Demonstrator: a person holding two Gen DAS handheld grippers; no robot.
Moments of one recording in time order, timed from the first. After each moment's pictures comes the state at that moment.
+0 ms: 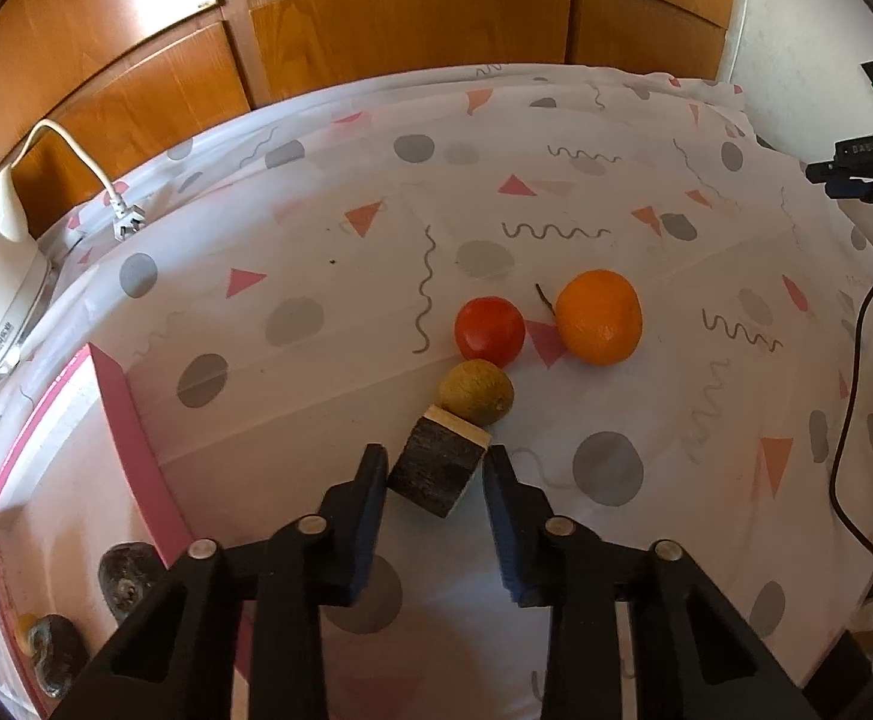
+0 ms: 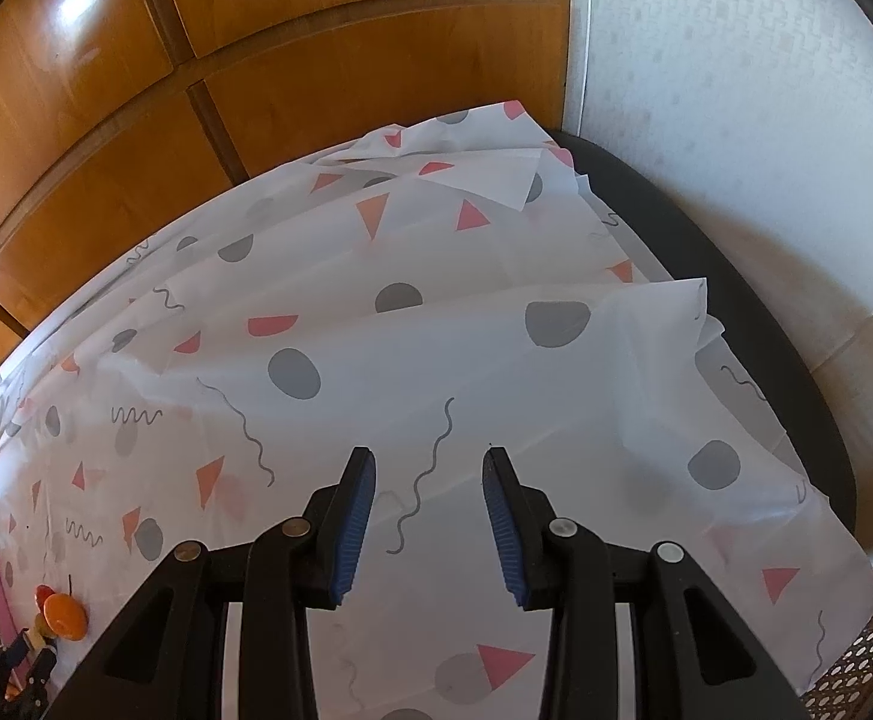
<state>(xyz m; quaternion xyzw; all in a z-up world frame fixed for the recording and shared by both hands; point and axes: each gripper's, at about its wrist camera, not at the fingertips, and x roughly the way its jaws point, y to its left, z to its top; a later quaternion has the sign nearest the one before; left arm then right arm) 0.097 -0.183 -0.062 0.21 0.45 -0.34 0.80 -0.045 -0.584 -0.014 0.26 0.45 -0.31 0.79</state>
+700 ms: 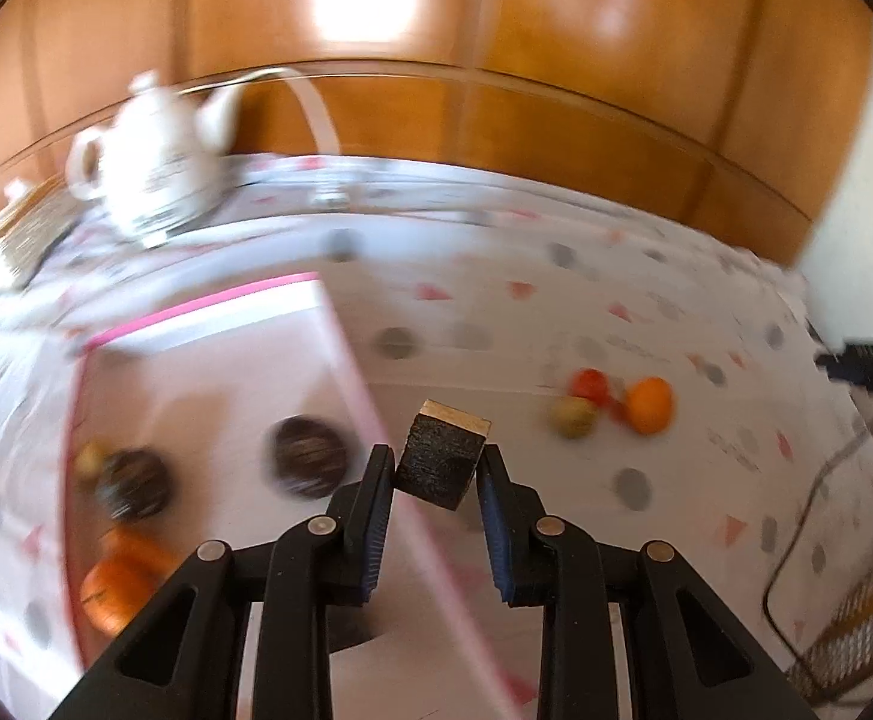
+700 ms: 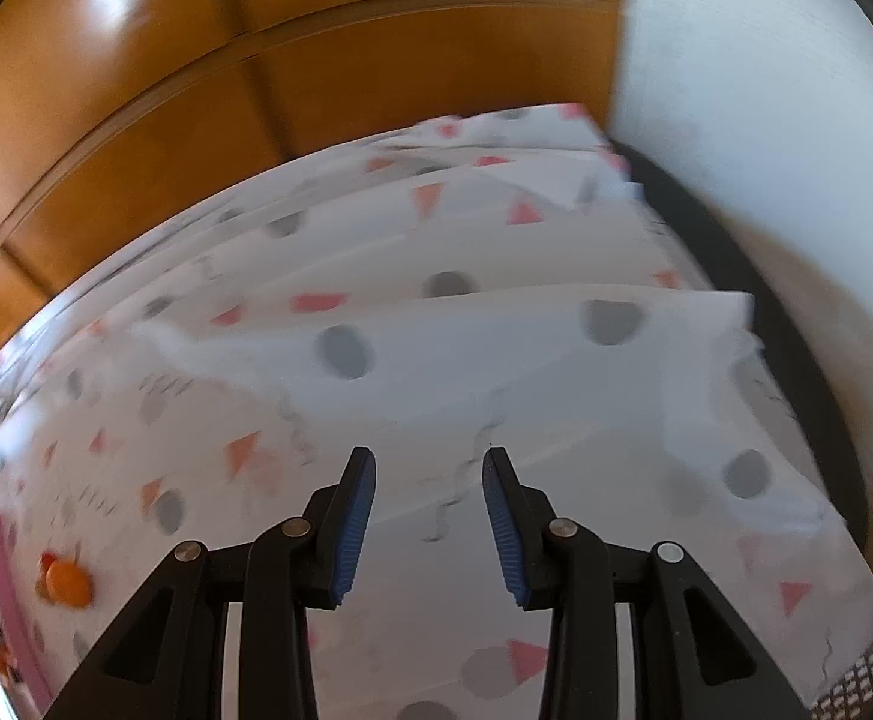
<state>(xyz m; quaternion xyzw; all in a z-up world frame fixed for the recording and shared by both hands) 0.074 -0.065 -0.010 0.02 0.42 -0.21 0.88 -0.031 -0.563 -0.016 0.24 0.46 -0.26 0.81</state>
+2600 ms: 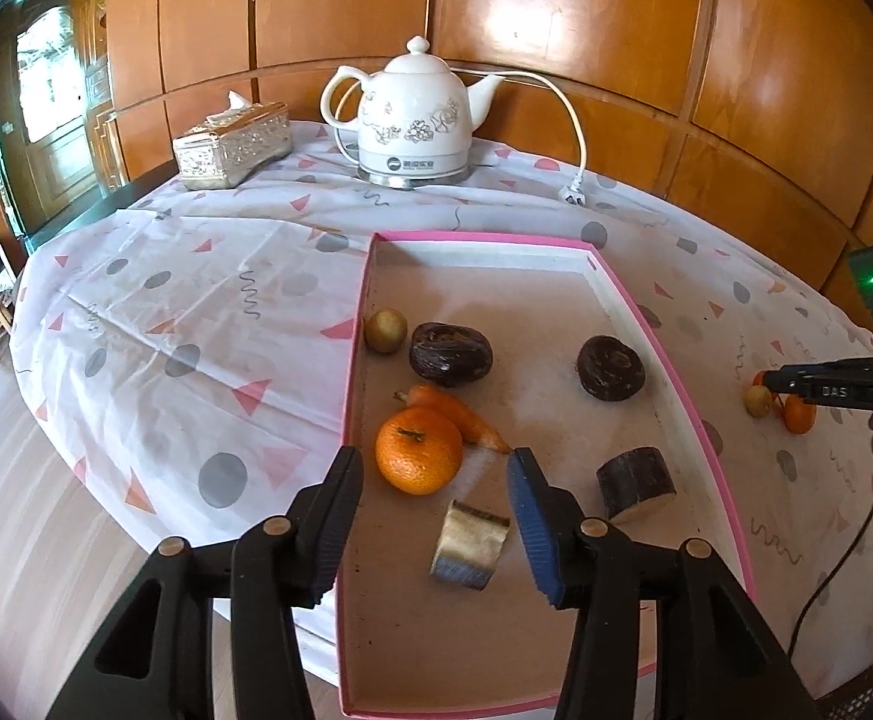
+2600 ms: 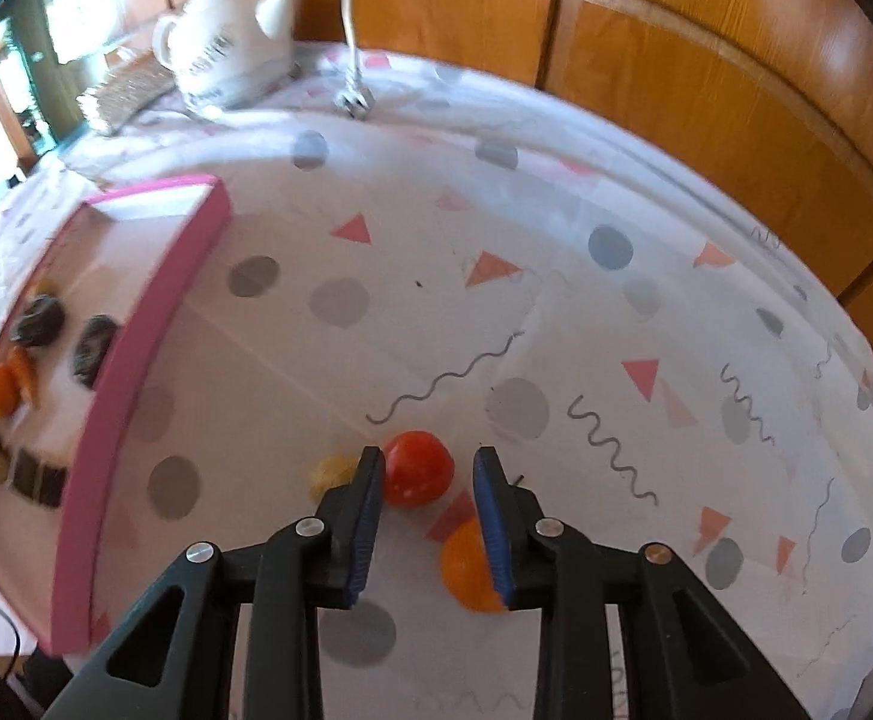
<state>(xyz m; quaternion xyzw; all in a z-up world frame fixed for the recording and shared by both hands) 0.032 0.063 -0.028 -0.02 0.41 -0.04 0.91 0.114 -0.254 -0.036 -0.04 0.53 0.06 0.85</state>
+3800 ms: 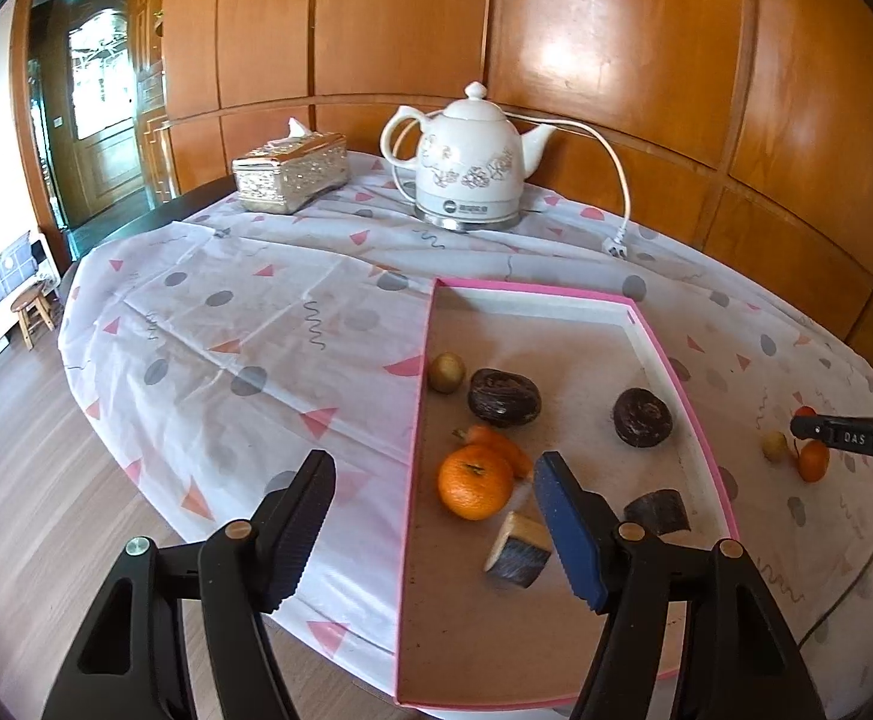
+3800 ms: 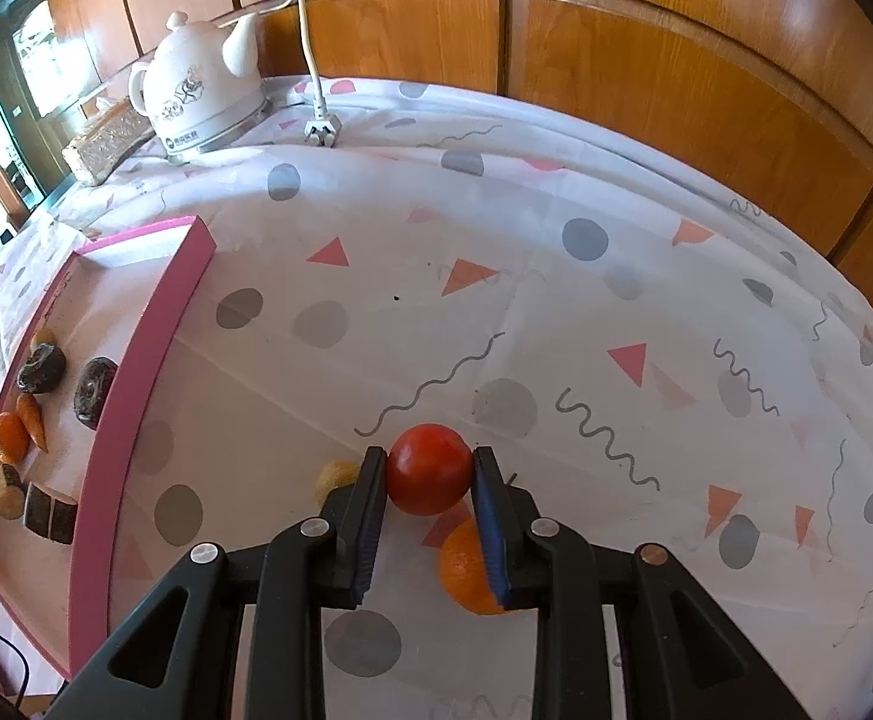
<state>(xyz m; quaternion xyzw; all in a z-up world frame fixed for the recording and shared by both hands) 0.018 0.083 -0.004 -0.04 0.37 0.01 0.93 0.104 -0.273 -0.034 0.02 0.50 0.04 0.86</state>
